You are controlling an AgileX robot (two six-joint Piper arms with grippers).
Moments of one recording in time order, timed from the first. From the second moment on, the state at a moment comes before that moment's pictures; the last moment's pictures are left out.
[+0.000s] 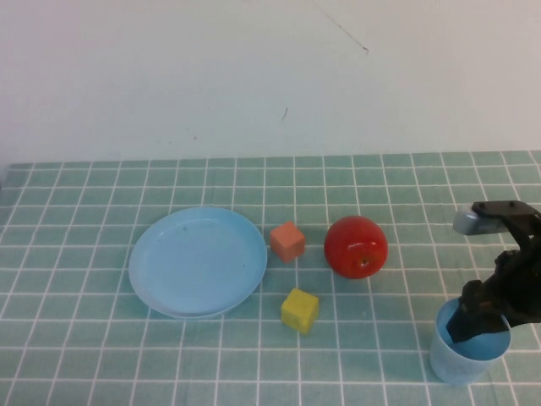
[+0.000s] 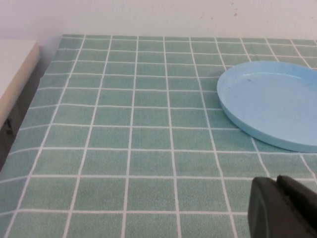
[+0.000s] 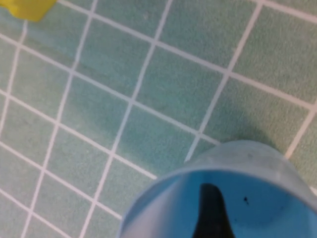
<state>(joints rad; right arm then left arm) 0.15 1.71 -0.93 0.55 0.82 -0.56 -0.04 -0.01 0.02 -0.08 0.38 -0.04</state>
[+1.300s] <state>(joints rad) 0.55 1.91 -1.71 0.52 0.94 -0.57 -0.04 -0.01 0.02 -0.10 0.38 -0.04</state>
